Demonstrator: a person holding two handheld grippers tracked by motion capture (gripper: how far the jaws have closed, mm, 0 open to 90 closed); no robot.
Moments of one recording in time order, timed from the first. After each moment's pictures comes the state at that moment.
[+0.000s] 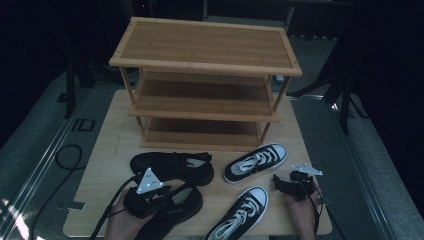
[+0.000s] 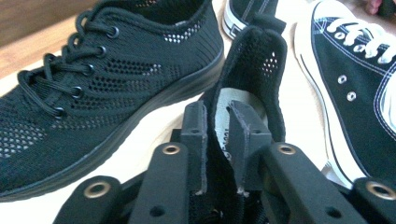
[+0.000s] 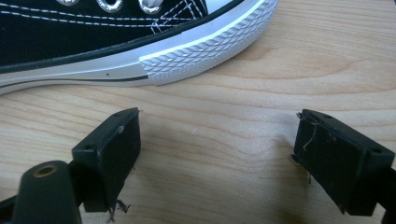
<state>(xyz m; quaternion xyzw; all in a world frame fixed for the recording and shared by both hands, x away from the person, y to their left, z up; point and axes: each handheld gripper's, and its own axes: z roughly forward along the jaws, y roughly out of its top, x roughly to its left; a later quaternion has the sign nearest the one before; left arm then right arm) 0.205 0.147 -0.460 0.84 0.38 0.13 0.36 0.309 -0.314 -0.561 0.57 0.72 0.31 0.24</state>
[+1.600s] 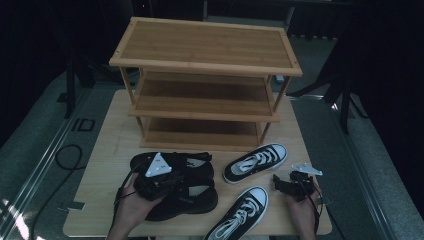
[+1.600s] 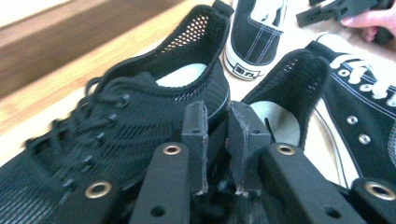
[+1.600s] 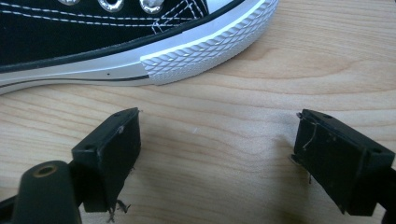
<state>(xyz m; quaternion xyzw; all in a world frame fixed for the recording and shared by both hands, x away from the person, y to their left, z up) 0.237 0.143 -0.446 0.84 0.35 0.14 0.40 0.309 -0.314 -0.561 0.57 0.72 0.31 0.24</state>
